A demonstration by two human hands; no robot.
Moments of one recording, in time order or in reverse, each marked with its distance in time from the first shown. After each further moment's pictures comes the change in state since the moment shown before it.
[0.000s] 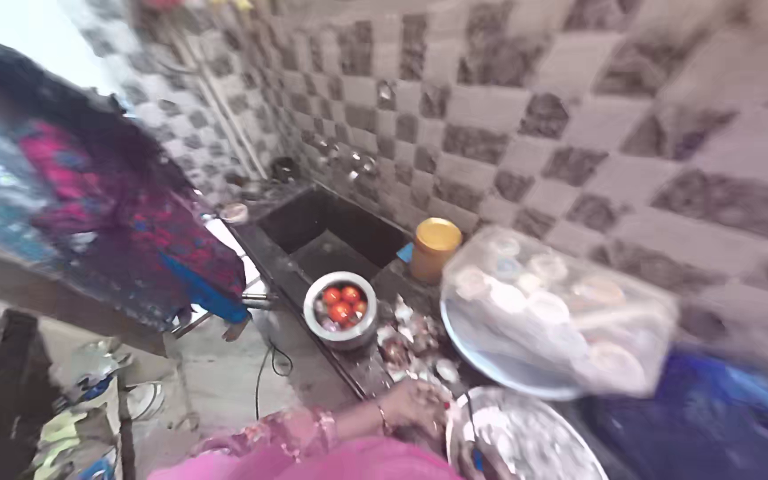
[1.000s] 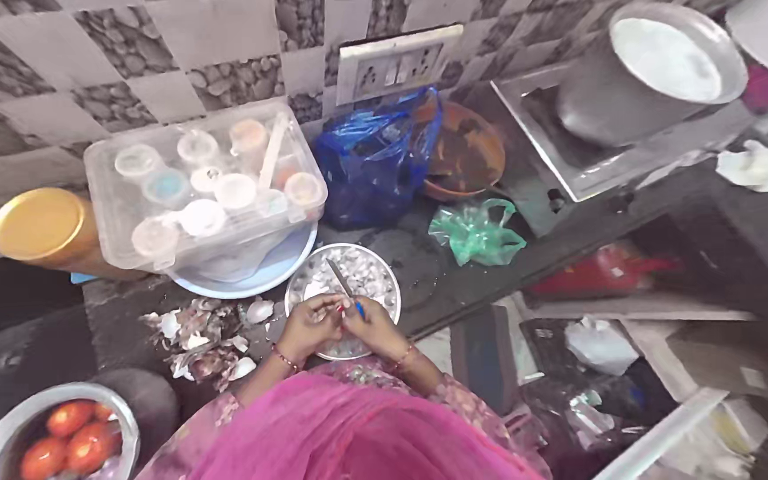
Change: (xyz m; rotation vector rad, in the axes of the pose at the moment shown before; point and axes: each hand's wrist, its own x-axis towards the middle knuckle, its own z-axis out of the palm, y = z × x) left_hand 0.087 -0.007 0.062 0.263 -0.563 0.101; right_hand -0.029 0.001 0.021 -0.544 0.993 -0.280
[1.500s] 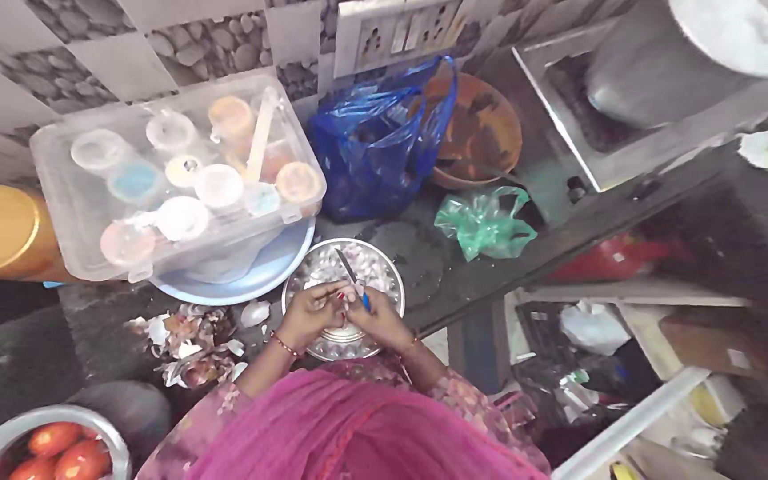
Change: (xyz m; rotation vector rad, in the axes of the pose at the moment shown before) left_hand 0.029 -0.001 -0.008 0.083 -0.057 -0.119; right_hand 0.018 0.013 -0.006 -0.018 0.059 0.034
